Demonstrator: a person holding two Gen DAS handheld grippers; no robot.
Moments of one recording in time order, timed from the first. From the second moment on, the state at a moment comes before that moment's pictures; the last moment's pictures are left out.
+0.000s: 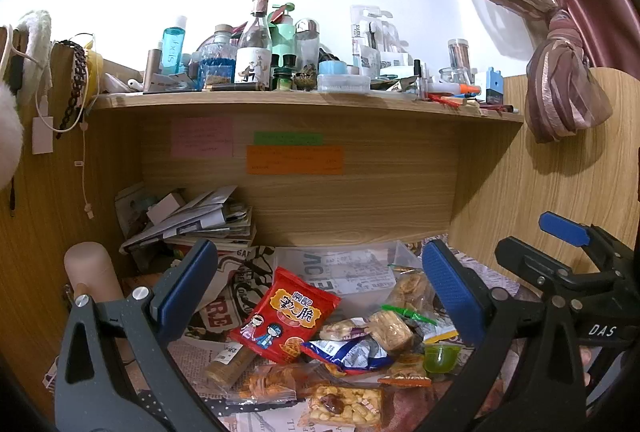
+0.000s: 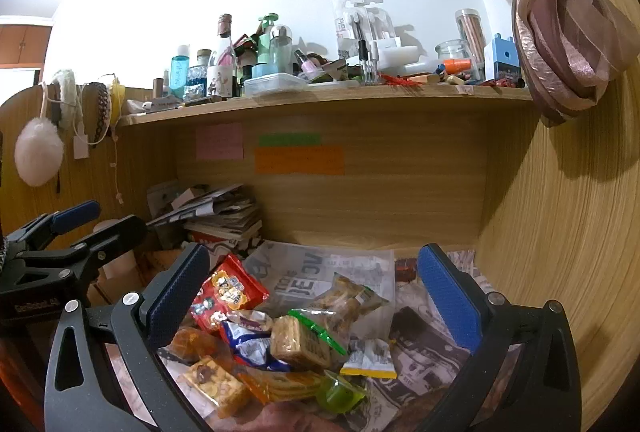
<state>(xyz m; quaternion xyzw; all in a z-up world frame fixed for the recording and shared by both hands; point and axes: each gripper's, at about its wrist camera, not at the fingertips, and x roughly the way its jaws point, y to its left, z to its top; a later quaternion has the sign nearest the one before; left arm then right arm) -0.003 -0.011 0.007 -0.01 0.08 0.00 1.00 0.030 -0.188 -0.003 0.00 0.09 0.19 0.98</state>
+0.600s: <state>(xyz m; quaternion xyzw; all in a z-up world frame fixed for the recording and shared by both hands) -0.003 -0.013 0.006 -0.02 0.08 -0.01 1.00 0.033 -0.190 -0.002 0.00 0.09 0.19 0.98</state>
